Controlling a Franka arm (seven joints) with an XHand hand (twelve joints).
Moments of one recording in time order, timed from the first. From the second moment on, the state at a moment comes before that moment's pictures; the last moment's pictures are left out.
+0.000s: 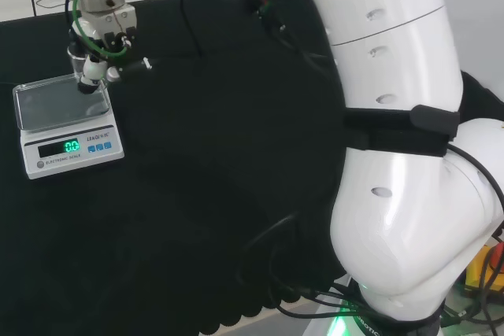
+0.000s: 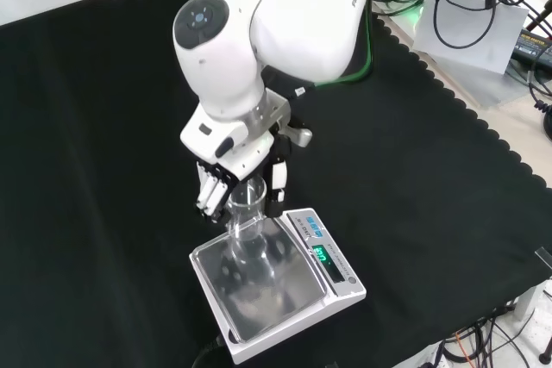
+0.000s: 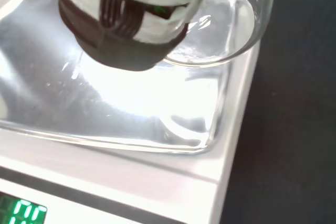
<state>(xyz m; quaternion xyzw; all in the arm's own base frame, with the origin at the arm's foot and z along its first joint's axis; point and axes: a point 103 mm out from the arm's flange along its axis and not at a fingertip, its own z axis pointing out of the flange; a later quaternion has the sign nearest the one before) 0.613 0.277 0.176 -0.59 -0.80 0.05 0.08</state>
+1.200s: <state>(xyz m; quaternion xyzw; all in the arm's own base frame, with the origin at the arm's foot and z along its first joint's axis) 0.628 0.319 0.142 -0.57 -0.81 0.08 0.10</state>
